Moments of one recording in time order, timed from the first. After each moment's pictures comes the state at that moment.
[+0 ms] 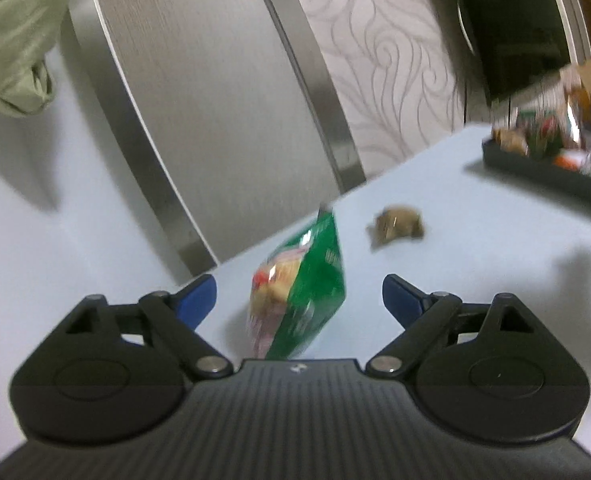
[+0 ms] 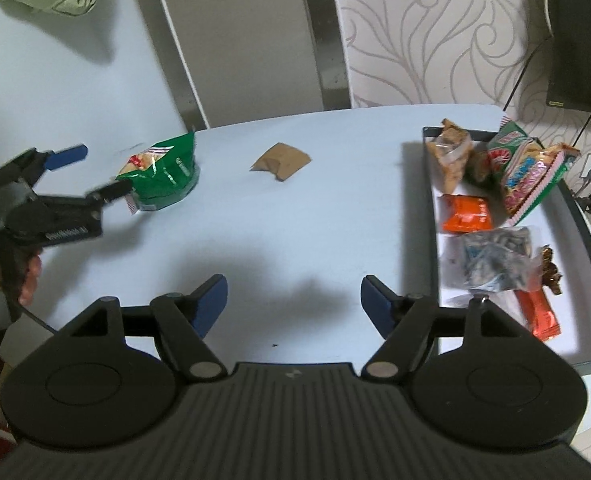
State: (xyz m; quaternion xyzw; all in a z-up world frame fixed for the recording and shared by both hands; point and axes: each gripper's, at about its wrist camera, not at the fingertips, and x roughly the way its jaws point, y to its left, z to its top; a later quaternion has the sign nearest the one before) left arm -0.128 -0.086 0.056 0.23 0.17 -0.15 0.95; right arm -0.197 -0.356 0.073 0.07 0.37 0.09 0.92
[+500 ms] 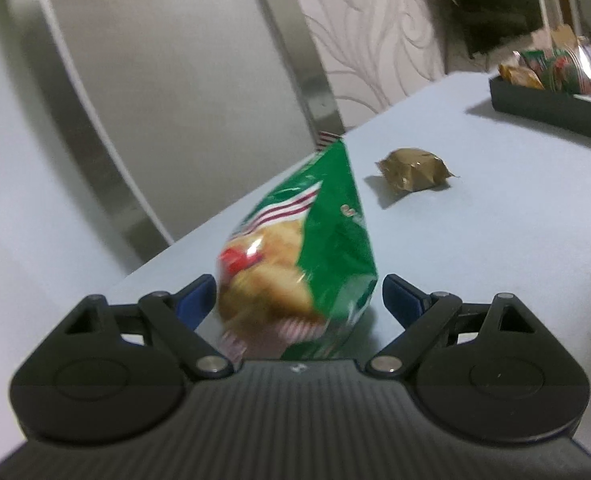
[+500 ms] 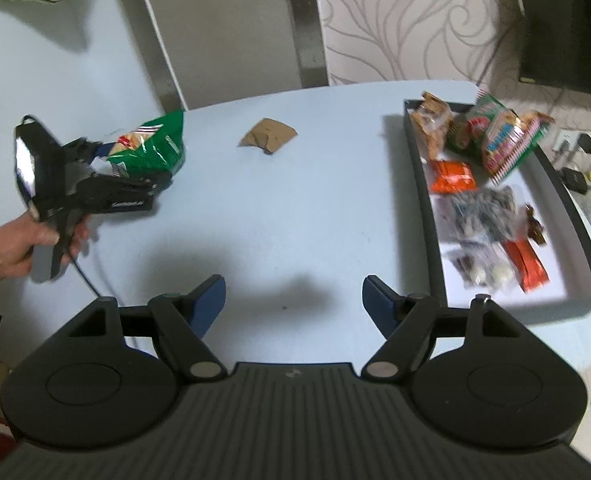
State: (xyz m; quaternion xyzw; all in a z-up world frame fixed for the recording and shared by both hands) left arm -0.036 -0.083 0.010 0.25 0.22 -0.22 0.92; right arm -0.225 -0.333 0.073 0.08 0.40 0.03 0.91
